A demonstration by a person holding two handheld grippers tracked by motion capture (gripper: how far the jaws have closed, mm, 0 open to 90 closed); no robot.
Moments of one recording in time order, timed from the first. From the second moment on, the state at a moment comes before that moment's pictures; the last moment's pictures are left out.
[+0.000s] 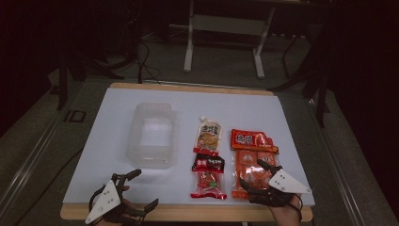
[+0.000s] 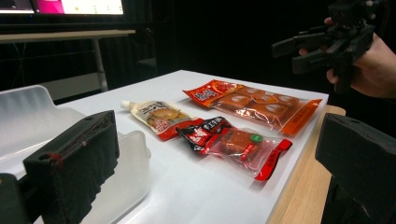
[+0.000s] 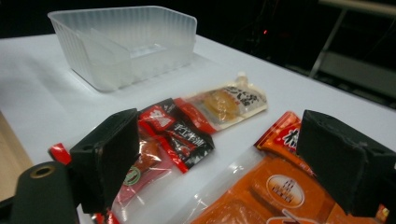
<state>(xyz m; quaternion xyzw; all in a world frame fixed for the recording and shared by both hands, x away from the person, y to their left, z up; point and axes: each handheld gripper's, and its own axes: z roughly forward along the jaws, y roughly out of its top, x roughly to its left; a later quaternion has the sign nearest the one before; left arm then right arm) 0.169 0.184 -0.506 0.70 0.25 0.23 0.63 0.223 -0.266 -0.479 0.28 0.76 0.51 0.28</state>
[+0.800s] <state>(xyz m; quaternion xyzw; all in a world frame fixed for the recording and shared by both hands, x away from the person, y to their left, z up) 0.169 0.184 -0.506 0.71 0.25 0.24 0.62 0.221 -0.245 -0.474 0.23 0.81 0.50 0.20</state>
